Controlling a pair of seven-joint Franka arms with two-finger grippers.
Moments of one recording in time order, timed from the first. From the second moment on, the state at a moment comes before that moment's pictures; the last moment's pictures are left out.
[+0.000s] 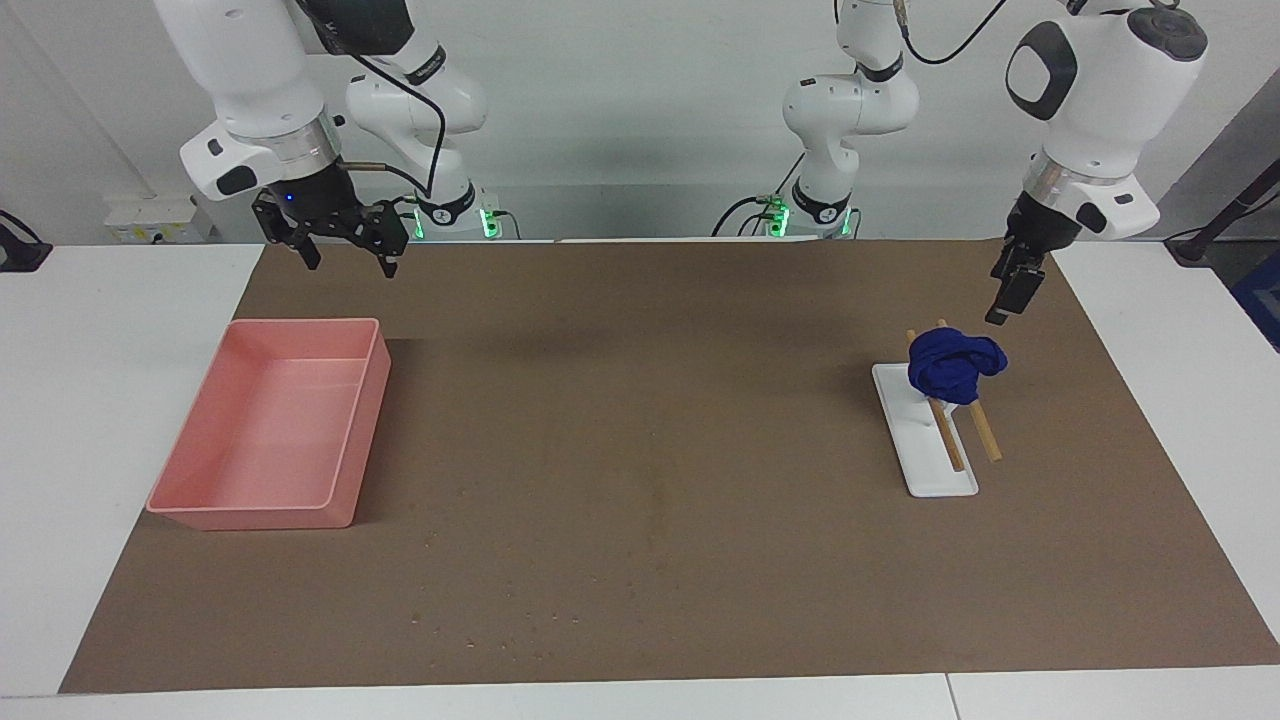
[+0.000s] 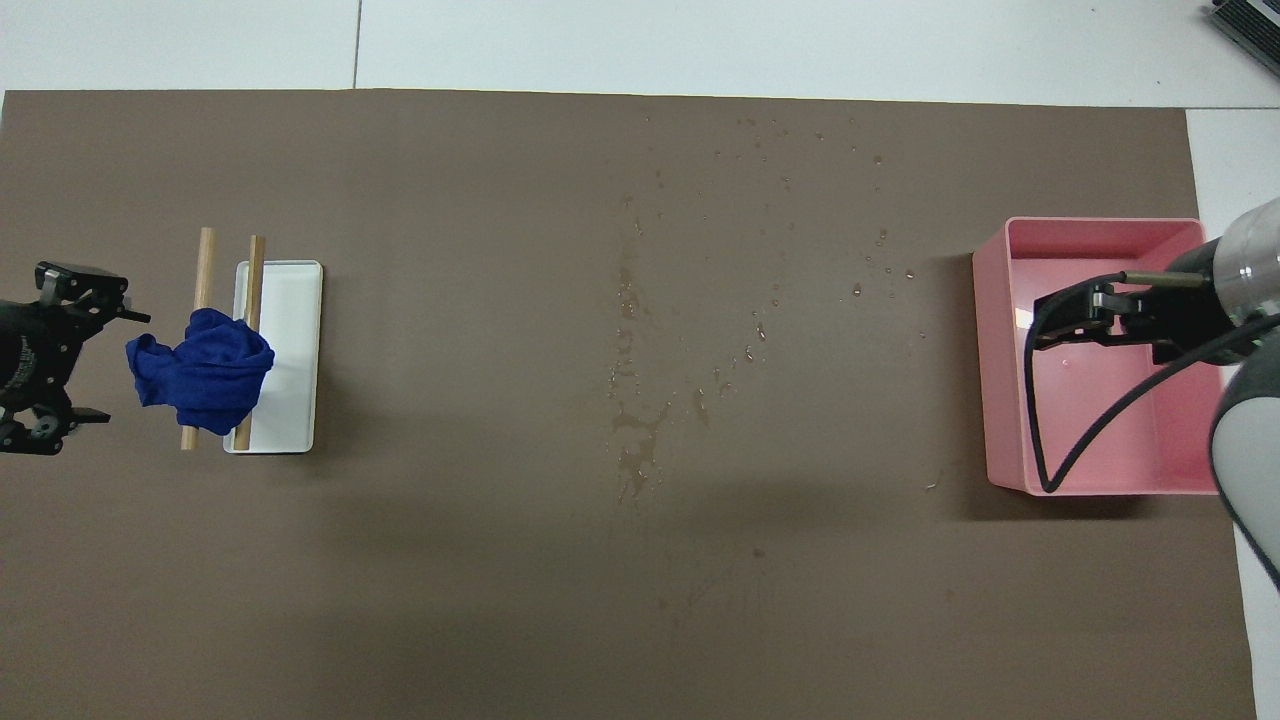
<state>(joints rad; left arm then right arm) -0.04 -0.16 0.05 -2.01 0.00 1.93 -1.21 -0.02 -0.02 0.12 -1.59 -0.03 1.54 0.24</state>
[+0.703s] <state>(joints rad) -0.05 -0.10 0.05 -2.16 0.00 2.22 -1.39 -0.02 -0.02 0.12 -1.59 -0.03 1.54 0.24</state>
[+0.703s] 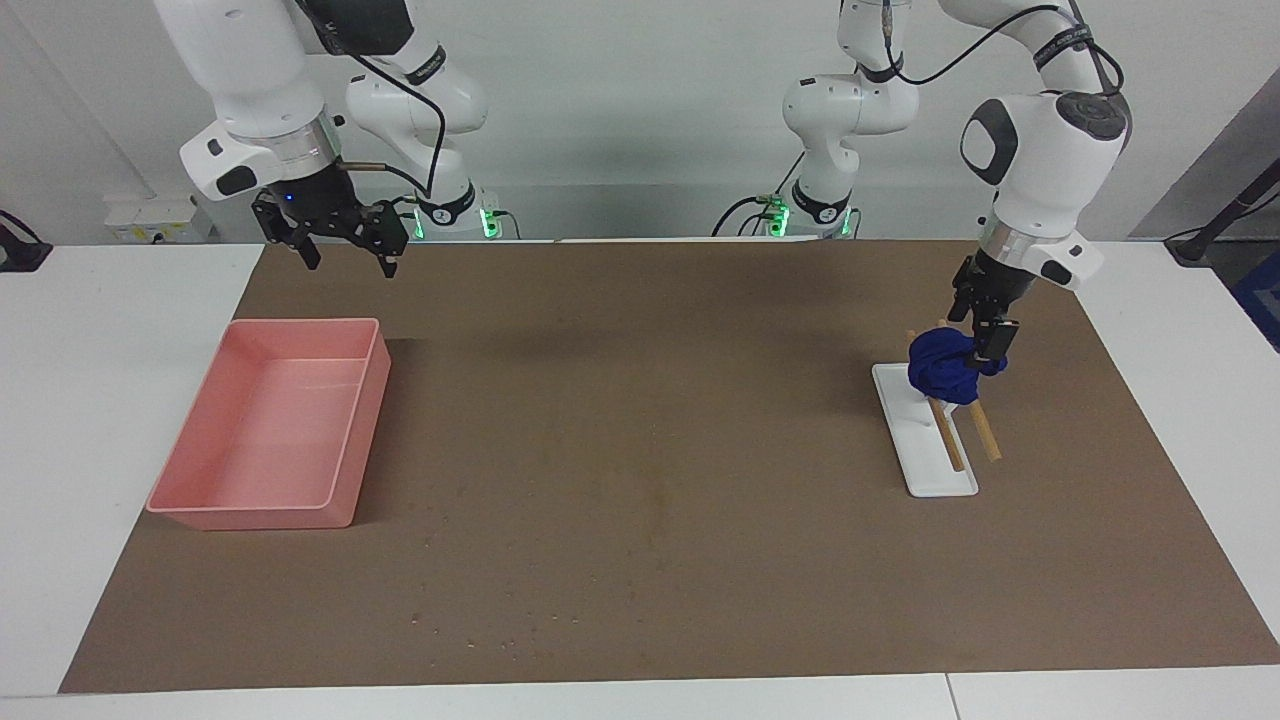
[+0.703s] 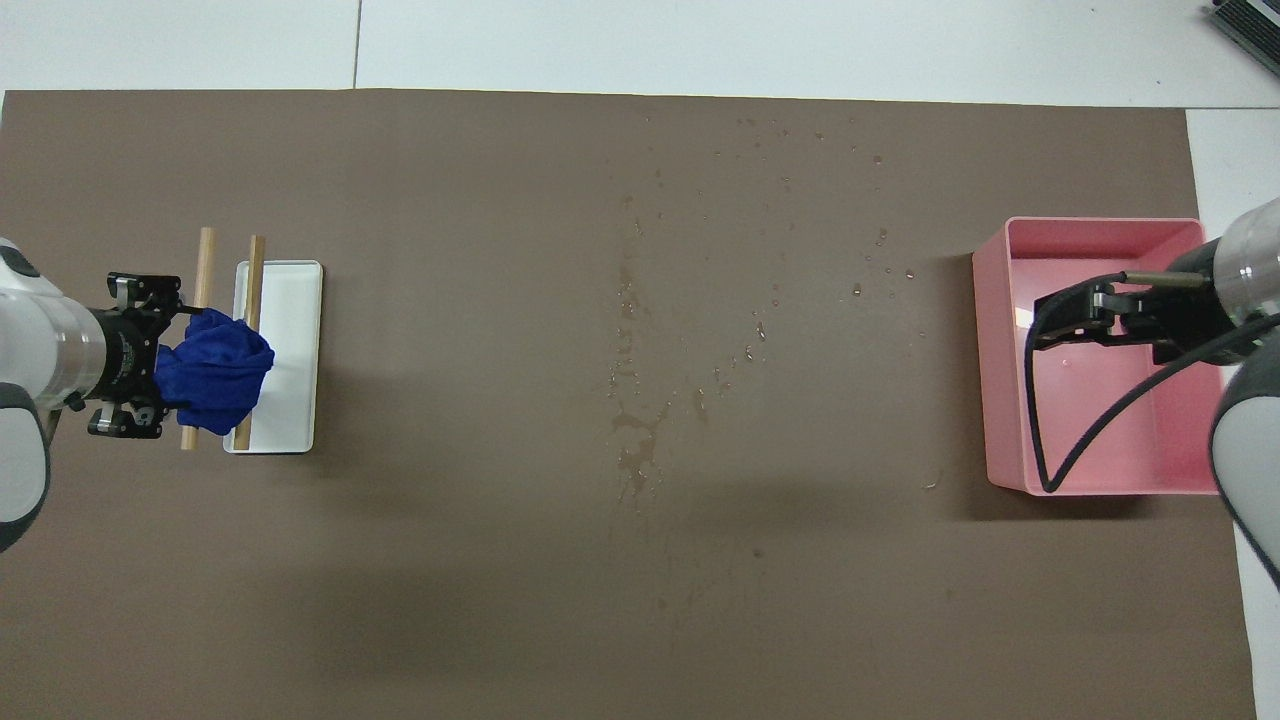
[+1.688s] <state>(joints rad) -0.03 -0.05 0.05 -2.21 0.00 2.34 -1.39 -0.02 -0.02 0.12 -1.59 -0.03 1.54 0.24</state>
